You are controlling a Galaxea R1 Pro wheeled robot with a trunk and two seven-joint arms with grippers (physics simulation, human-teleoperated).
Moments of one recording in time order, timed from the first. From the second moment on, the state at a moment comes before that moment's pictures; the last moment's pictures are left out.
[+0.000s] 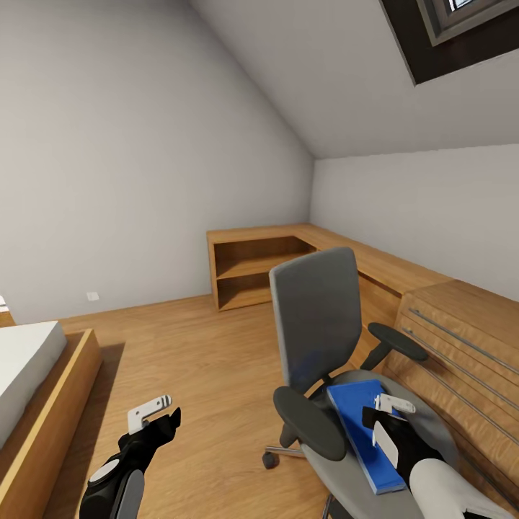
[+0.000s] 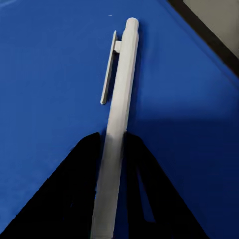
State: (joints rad) left arm -0.05 -0.17 0.13 -1.57 0.19 0.53 0.22; right arm -0.67 -0.07 -0.23 -0.35 -0.04 0.18 -0.20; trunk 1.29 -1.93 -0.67
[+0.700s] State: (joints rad) left arm -0.05 -0.17 0.13 -1.57 0.19 0.53 0.22; right arm -0.67 -0.07 -0.23 -0.35 -0.03 0.18 -0.20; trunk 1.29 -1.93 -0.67
